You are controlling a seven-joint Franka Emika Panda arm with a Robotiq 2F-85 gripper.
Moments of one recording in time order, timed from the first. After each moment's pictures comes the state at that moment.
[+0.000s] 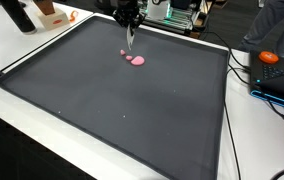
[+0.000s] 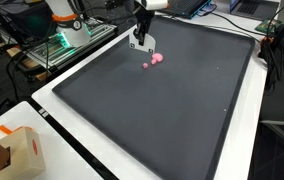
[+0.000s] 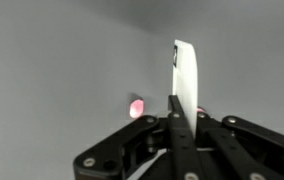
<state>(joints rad) 0.04 0.04 0.06 -2.41 -0.02 2.32 -0.15</state>
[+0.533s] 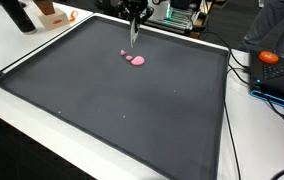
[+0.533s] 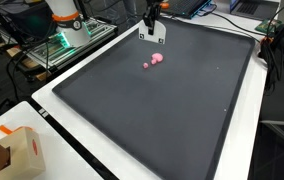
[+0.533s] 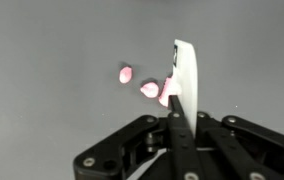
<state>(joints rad) 0.09 -0.01 0.10 -2.36 -0.09 2.31 0.06</state>
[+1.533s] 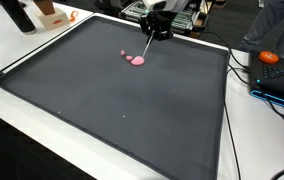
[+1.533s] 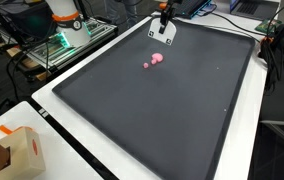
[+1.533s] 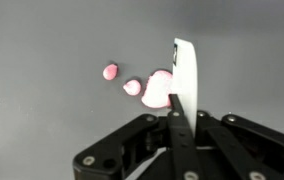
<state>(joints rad) 0.25 0.28 0.17 -2.04 -0.37 1.99 0.47</state>
